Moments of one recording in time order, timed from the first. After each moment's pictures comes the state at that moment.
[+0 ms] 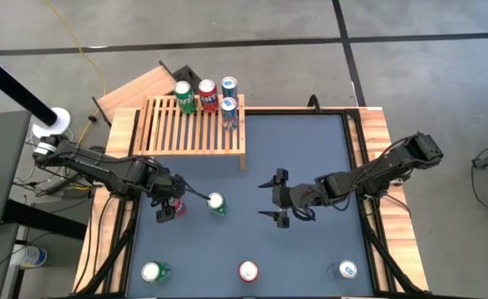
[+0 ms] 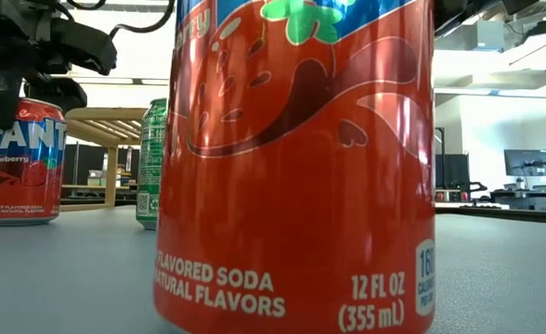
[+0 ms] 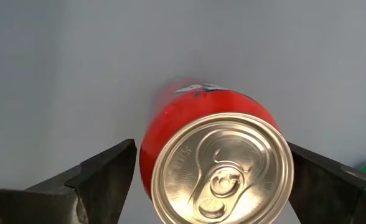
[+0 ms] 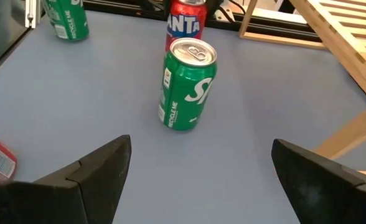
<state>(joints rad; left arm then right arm) -0.22 1.09 0.78 -0.97 0.05 -0.52 0.31 1.43 0.83 0.10 0.36 0.04</state>
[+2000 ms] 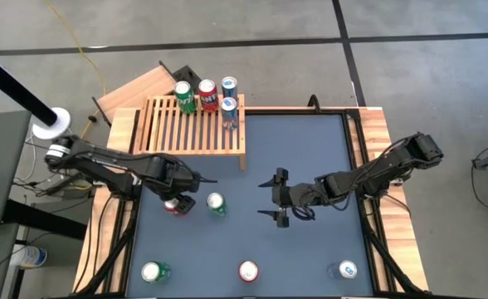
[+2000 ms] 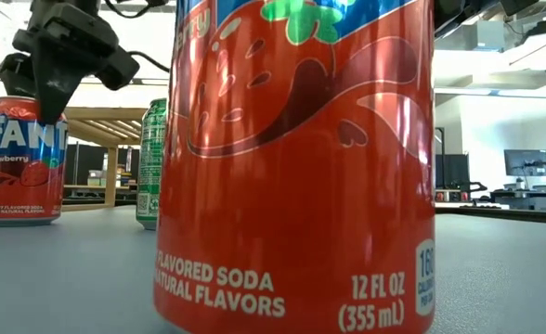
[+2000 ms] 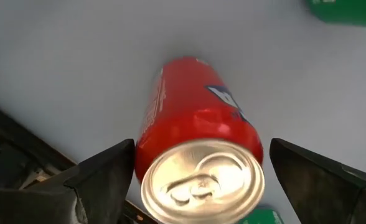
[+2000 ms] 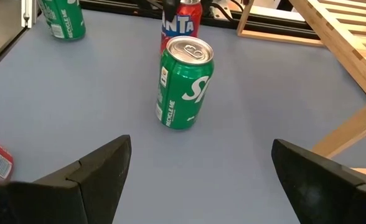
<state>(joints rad) -0.13 1.31 0.97 -1.11 0.15 -1.09 0.31 1.43 0.83 0.09 0.36 0.05</state>
